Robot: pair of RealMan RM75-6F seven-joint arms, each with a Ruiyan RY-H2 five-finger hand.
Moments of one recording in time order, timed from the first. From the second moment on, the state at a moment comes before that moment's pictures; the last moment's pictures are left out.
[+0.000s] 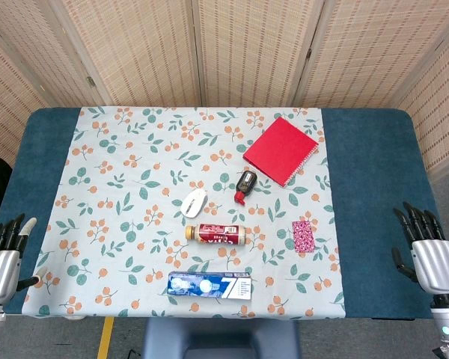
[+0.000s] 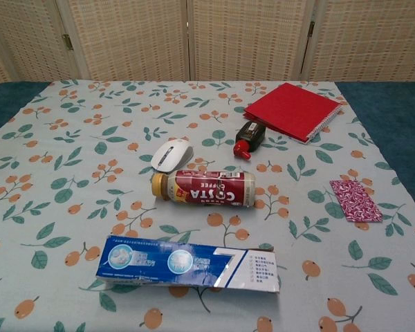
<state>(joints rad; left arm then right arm) -0.10 -1.15 -0.06 -1.64 1.44 1.48 0.19 0.08 -1.12 0.06 -1.58 -1.52 1.47 -0.01</state>
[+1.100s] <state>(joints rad) -0.08 -1.15 -0.05 -1.62 1.45 1.49 0.16 0.14 -1.12 0.03 -1.59 -1.58 1.41 0.08</state>
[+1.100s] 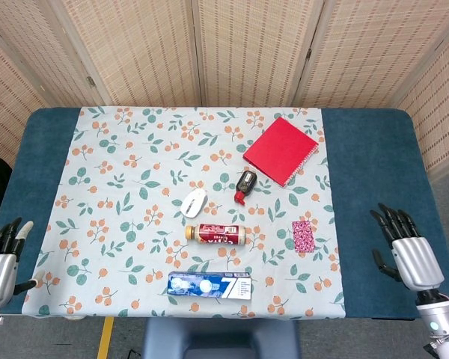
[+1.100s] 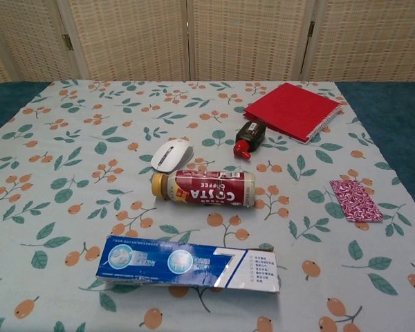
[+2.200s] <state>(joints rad) -0.07 -1.17 -0.03 -1.58 1.47 1.49 0.09 0.36 -1.28 0.03 -1.55 -1.43 0.99 0.08</state>
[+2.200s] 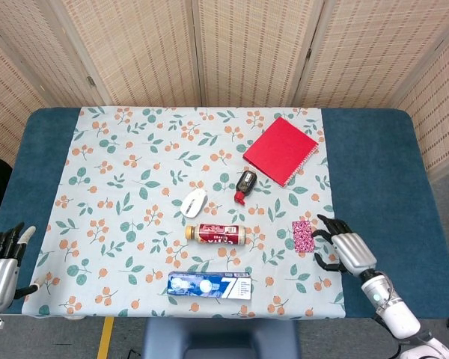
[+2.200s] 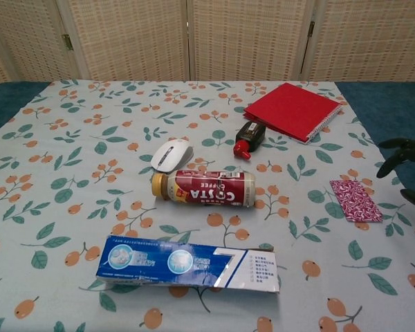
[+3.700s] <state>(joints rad) -0.06 -1.17 -0.03 -1.56 1.47 1.48 0.07 0.46 -1.43 0.02 -1.38 -1.34 0.86 0.01</state>
